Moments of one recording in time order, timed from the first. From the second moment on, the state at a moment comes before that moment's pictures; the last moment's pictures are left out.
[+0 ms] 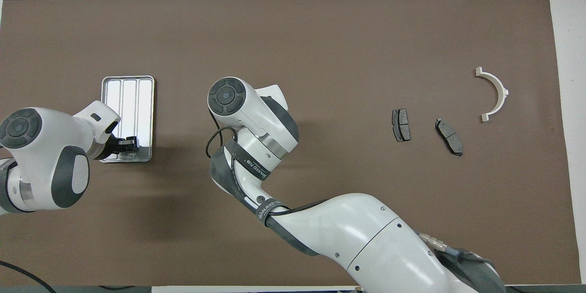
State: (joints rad) left arm 0.03 0.07 -0.03 -2.34 0.03 2.39 -0.08; right arm 0.68 0.87 0.06 -1.13 -0.11 1.94 1.17
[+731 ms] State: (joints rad) left arm 0.03 0.08 -0.03 -2.34 0.03 2.42 -0.09; right arm 0.67 0.87 0.05 -1.12 -0.11 2.00 1.17
